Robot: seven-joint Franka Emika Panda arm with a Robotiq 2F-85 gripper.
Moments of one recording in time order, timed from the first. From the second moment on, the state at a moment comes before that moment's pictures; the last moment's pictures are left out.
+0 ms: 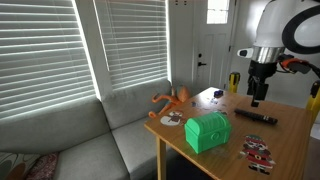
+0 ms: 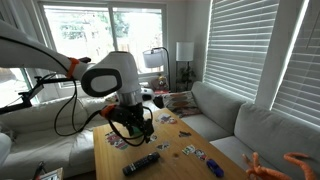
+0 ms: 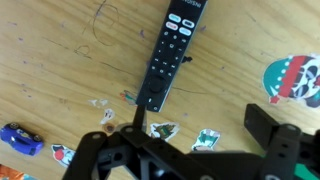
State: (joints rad) arm 0.00 -0.31 -0.09 -2.42 -0.15 2.21 -0.44
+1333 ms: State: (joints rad) arm 0.05 -0.32 -0.16 -2.52 -0.12 2.33 -1.16
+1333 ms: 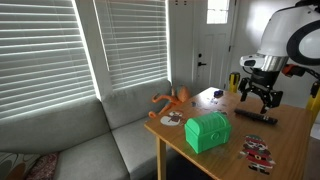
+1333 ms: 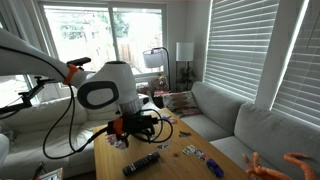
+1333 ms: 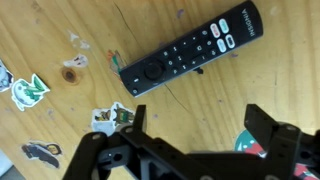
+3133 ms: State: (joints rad) arm 0.03 -0.31 -0.27 -2.54 0.11 2.30 -1.73
